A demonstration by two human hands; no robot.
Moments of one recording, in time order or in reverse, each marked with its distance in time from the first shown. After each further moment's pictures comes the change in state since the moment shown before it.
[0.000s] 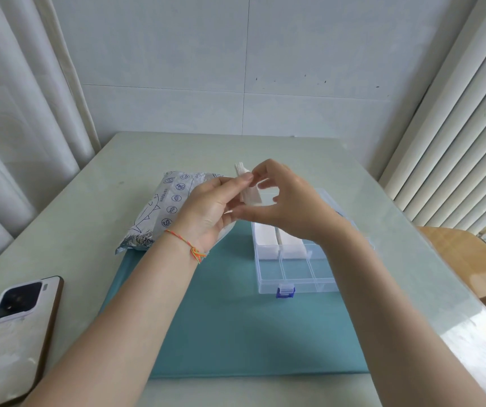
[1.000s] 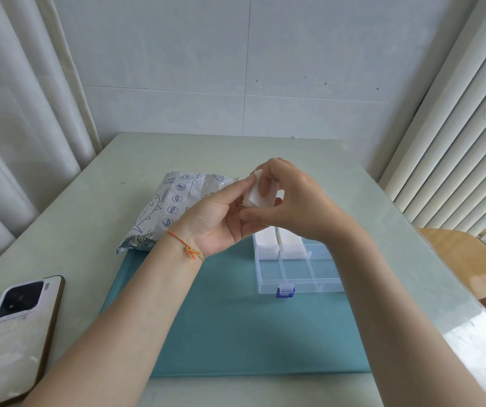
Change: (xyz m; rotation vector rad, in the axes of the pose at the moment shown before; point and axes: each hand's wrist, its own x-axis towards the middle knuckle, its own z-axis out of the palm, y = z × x) left_hand -0.009 0.004 0.004 -0.326 -0.343 -0.258; right_hand -0.004 -0.003 -0.009 -0.031 0.024 -0.120
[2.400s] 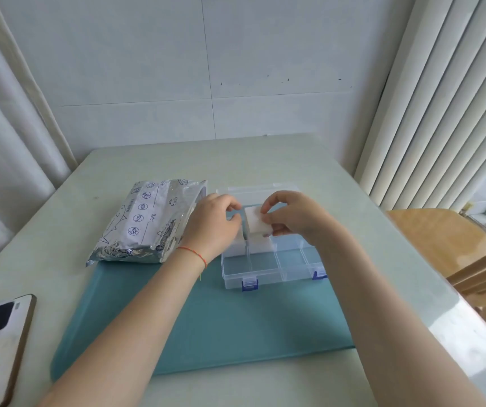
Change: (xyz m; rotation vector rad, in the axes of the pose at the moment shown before) left_hand 0.046 -0.053 -0.003 1.611 0.481 0.447; right_hand -0.027 0.081 -0.026 0.399 -0.025 0.628
